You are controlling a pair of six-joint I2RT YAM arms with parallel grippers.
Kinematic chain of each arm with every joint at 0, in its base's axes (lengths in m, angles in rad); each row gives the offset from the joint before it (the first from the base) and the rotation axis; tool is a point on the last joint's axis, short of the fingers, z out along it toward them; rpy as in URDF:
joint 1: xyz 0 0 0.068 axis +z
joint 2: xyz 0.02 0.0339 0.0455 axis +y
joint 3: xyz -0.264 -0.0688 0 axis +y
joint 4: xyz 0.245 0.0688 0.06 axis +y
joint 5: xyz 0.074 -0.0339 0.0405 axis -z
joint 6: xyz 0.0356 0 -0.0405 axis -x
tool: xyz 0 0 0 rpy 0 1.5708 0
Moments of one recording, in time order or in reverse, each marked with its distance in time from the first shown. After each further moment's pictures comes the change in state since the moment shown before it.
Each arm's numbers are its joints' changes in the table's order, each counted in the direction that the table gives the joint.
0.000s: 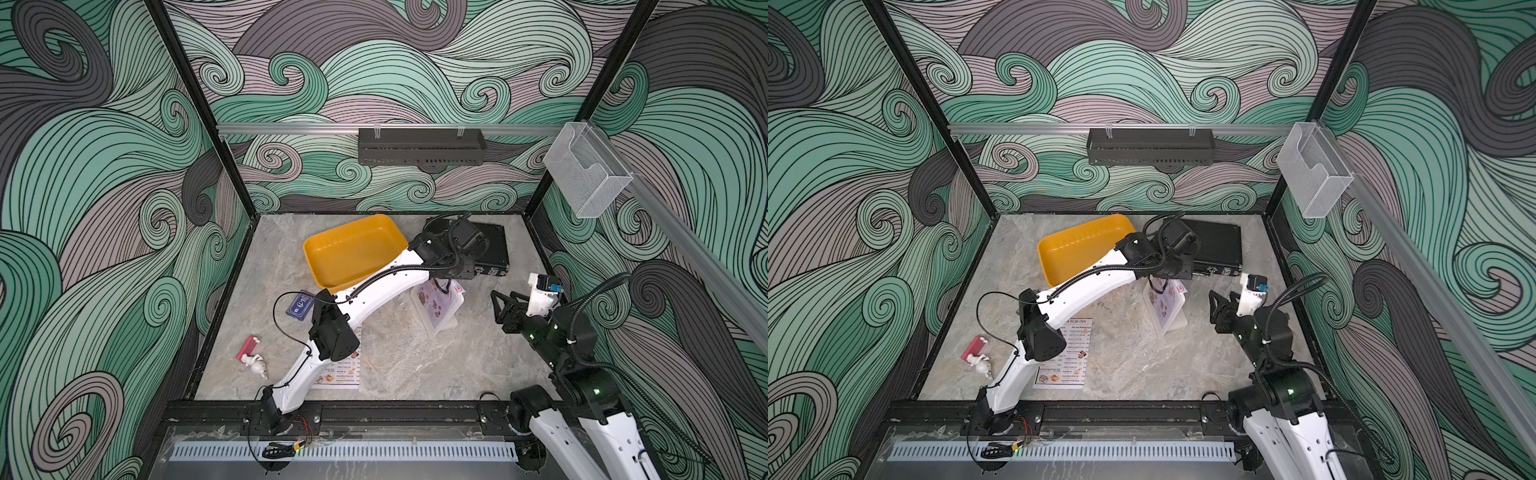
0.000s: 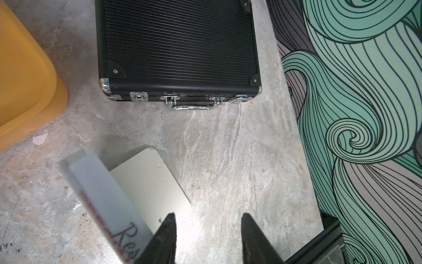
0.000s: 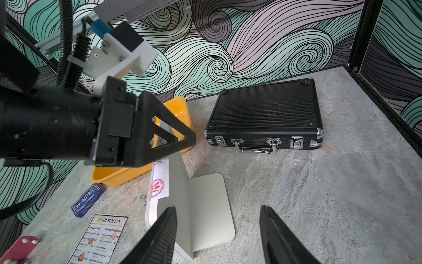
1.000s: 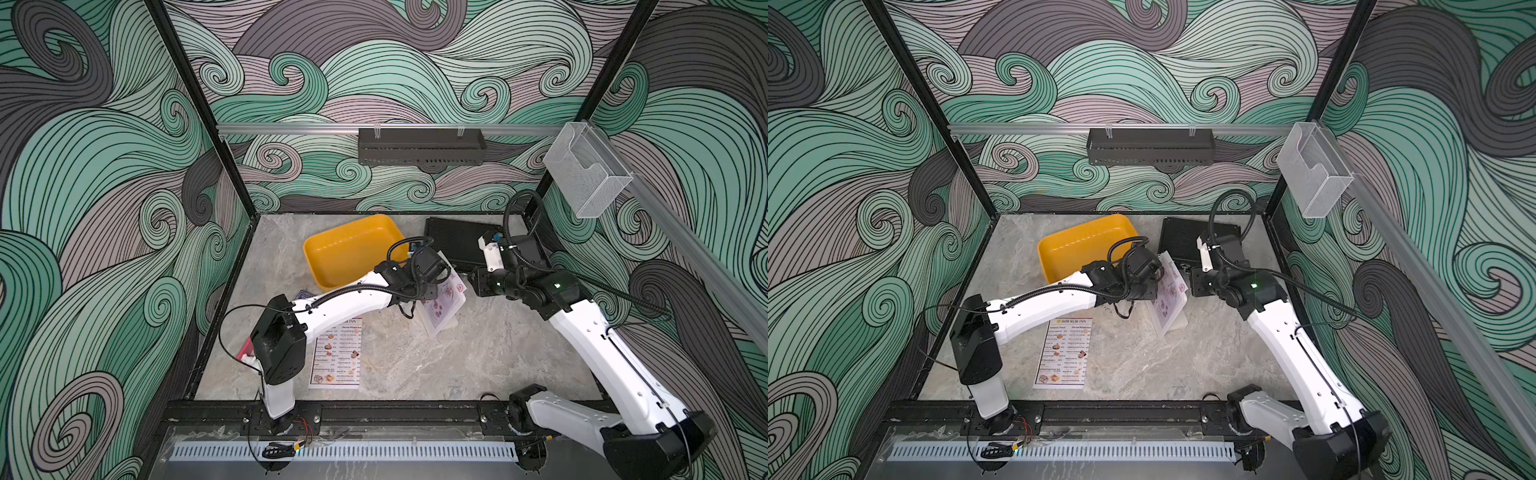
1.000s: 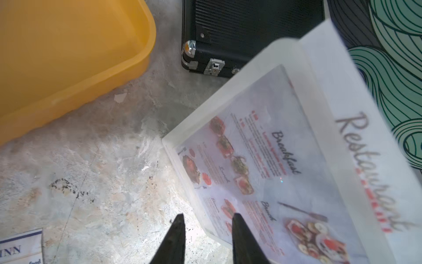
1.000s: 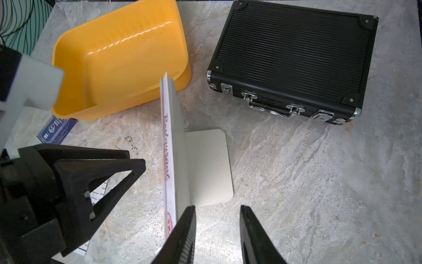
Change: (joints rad) left arm 0.032 -0.446 0.865 -0.379 -0.081 0.053; right arm 0.134 0.738 -0.561 0.374 0.011 0.129
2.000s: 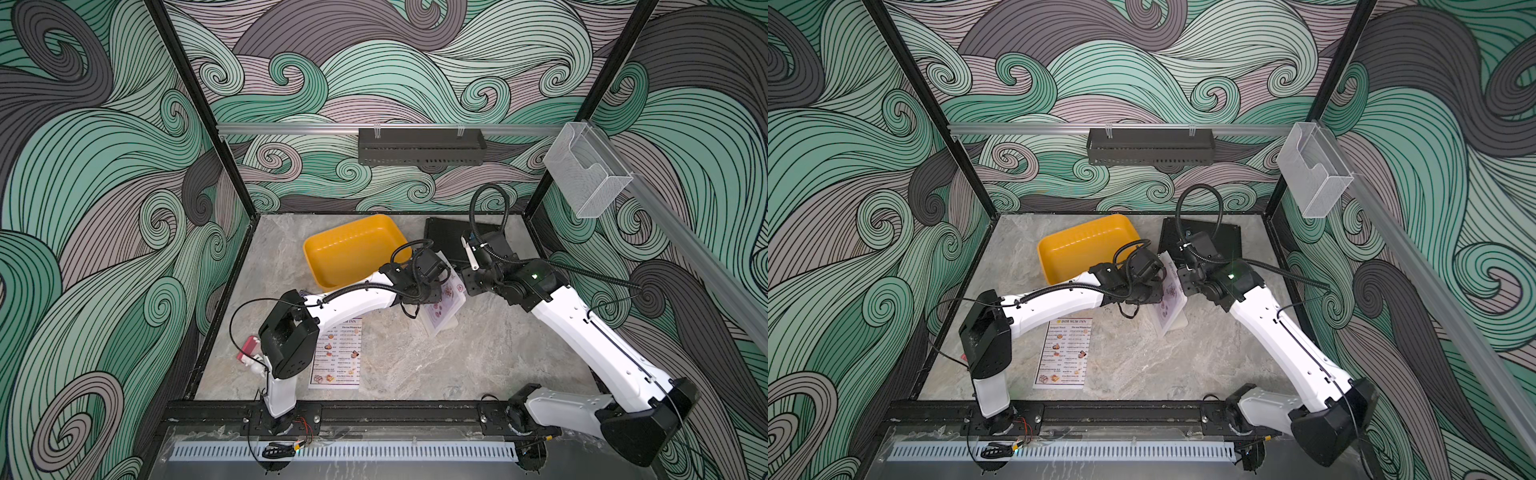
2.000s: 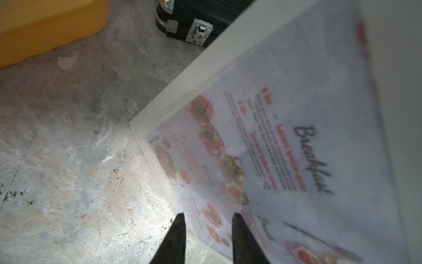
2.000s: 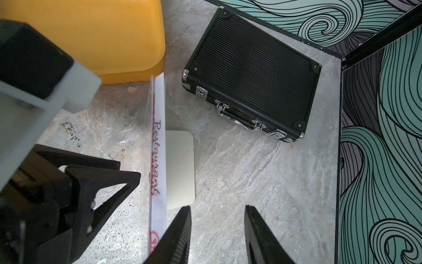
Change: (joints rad) left arm 0.026 0.057 0.029 -0.075 0.142 0.053; right arm 0.161 0.098 -0.101 0.063 0.323 0.096
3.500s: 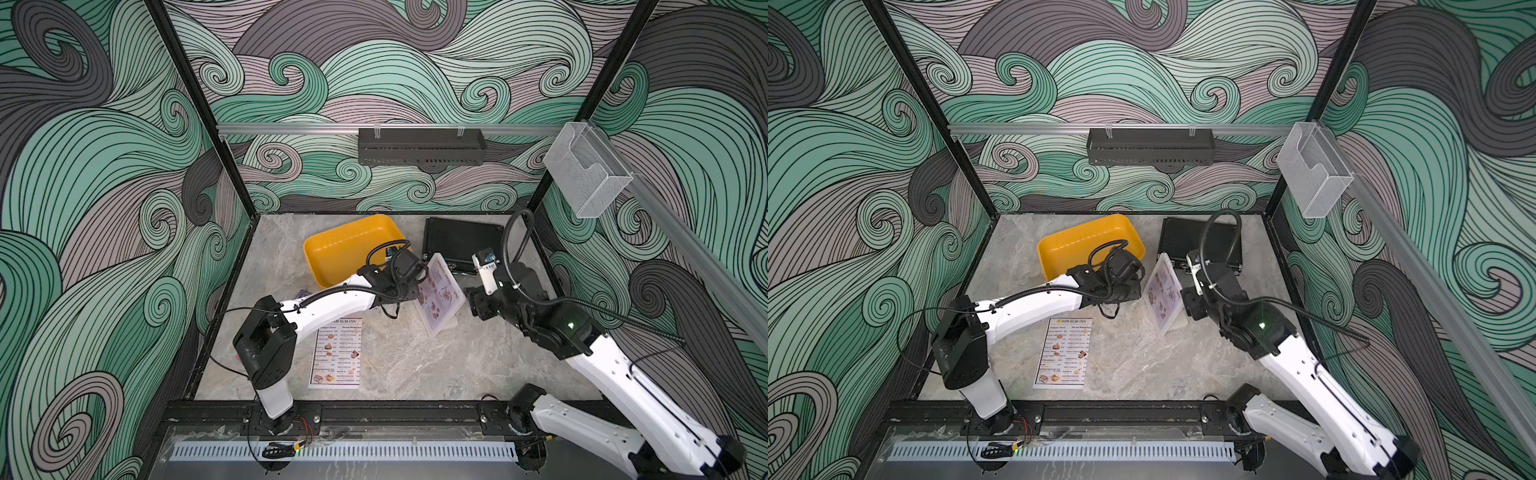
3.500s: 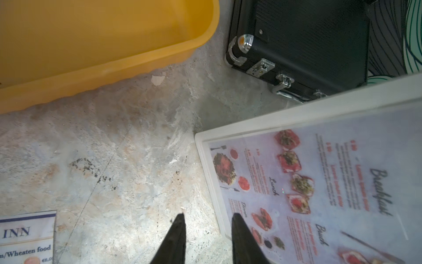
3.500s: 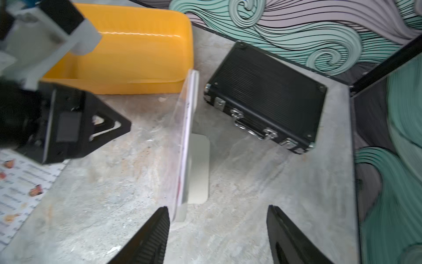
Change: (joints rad) left arm 0.080 -0.158 0.195 -0.022 -0.114 0.041; right arm 0.086 -0.373 0.333 -0.156 -0.087 0.002
